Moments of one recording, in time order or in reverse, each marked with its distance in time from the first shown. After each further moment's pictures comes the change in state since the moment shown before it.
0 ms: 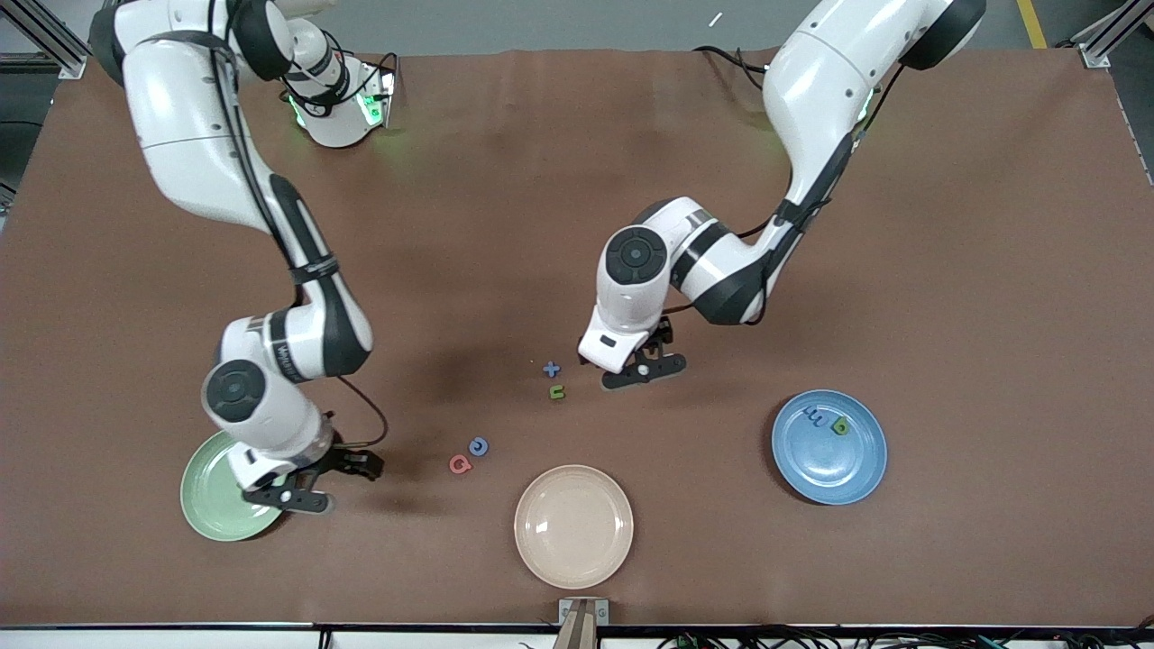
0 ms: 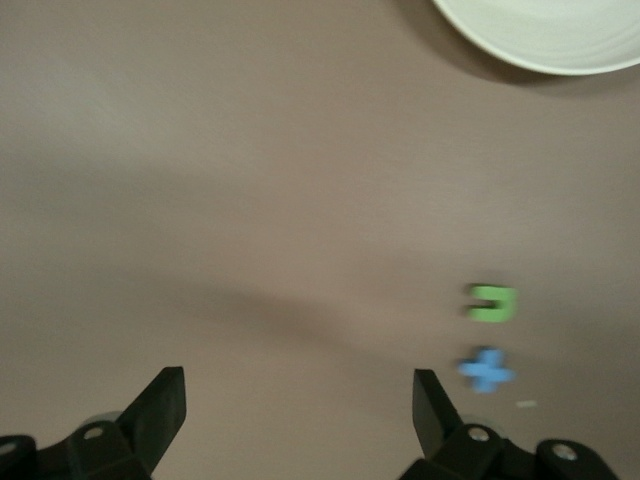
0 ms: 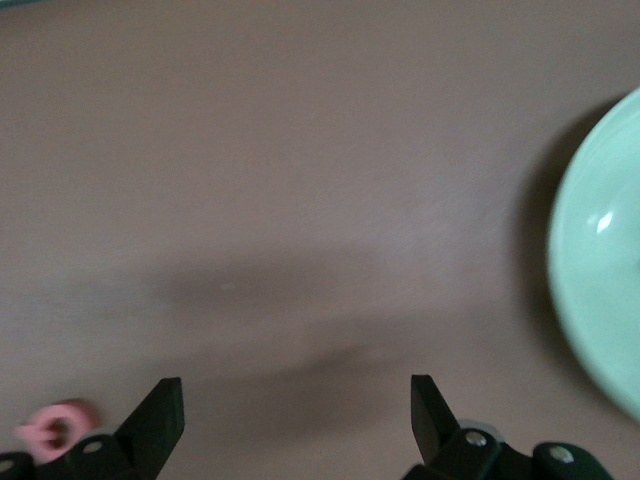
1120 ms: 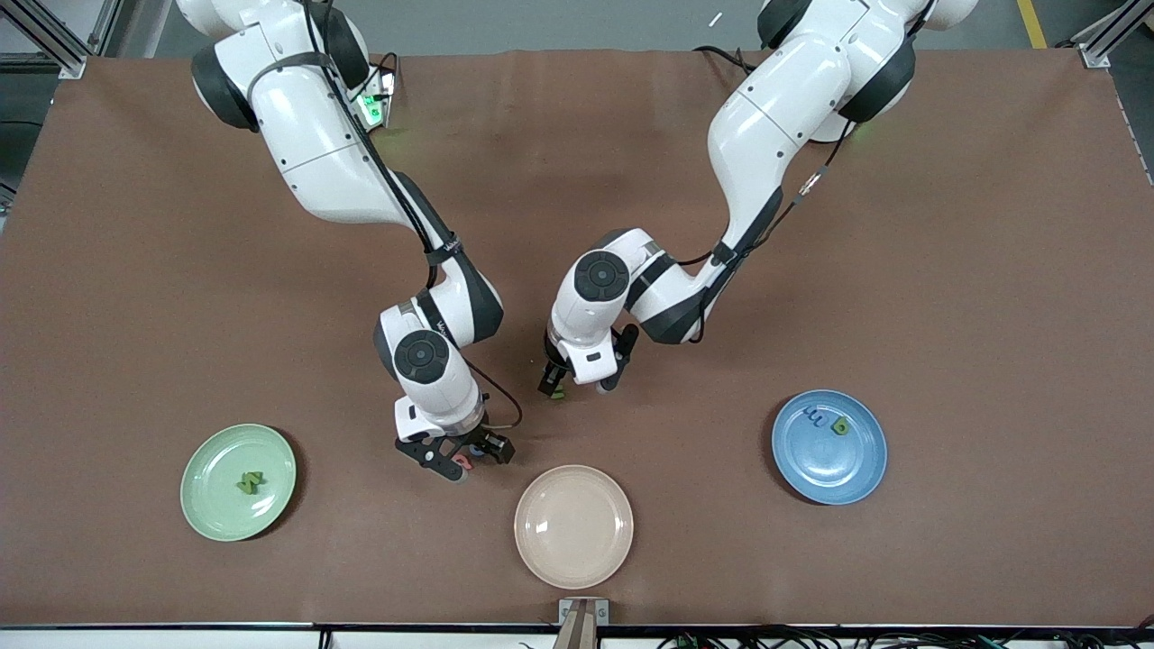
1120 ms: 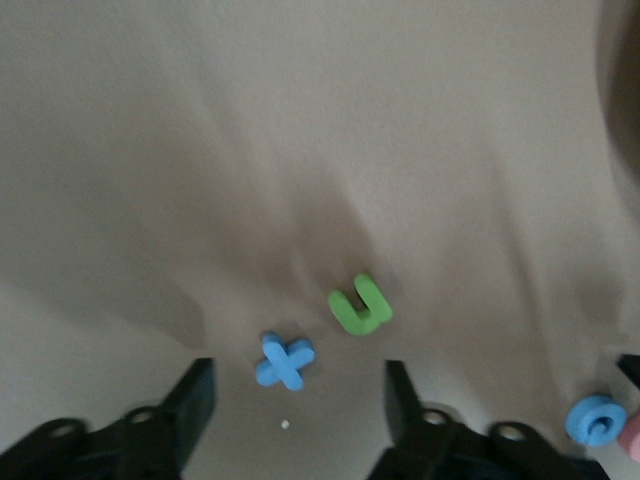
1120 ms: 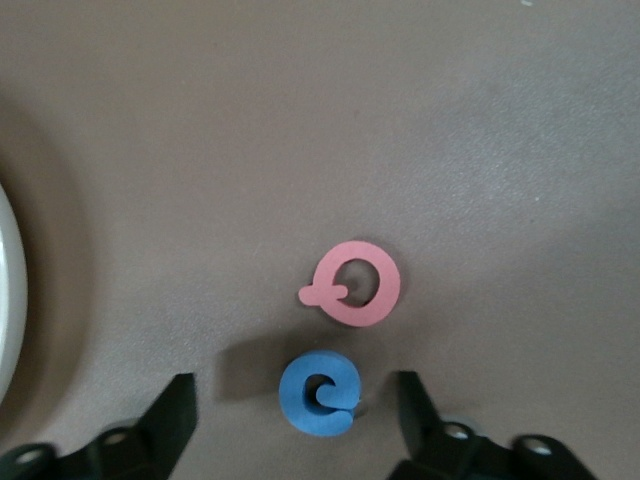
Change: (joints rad) left arm -0.093 0.230 0.012 0.185 -0.078 0.211 -0.797; right arm 0.219 0.162 -0.002 0.100 0.000 0.097 0.480
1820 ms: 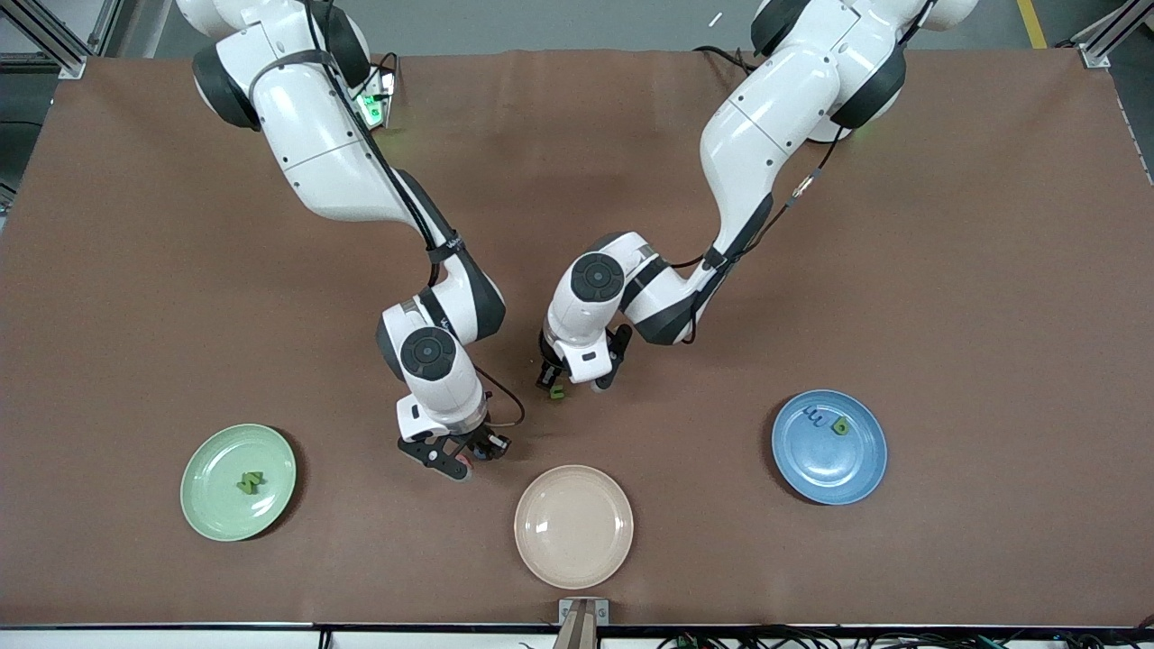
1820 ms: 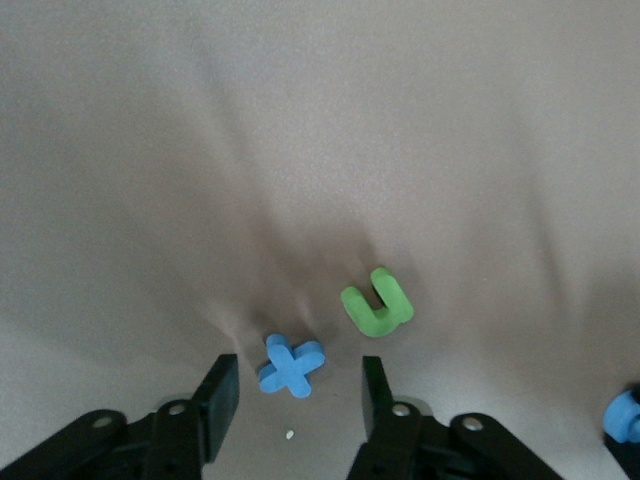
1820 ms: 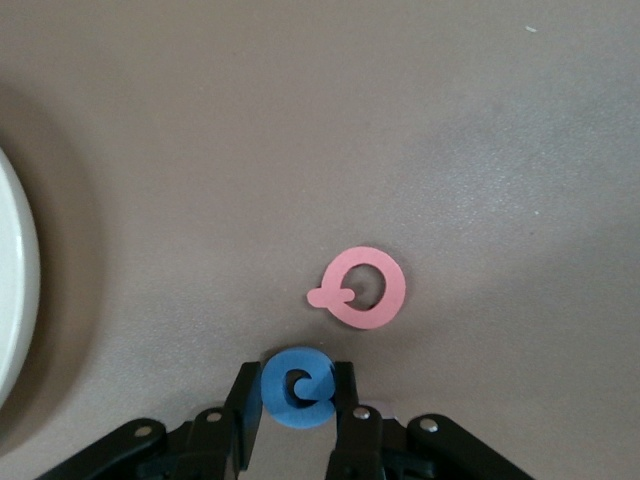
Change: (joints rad) left arm -0.011 0.031 0.003 0.007 0.000 0.020 -0.005; right arm 0.005 -0.001 -0.002 0.010 -0.041 -0.013 0.000
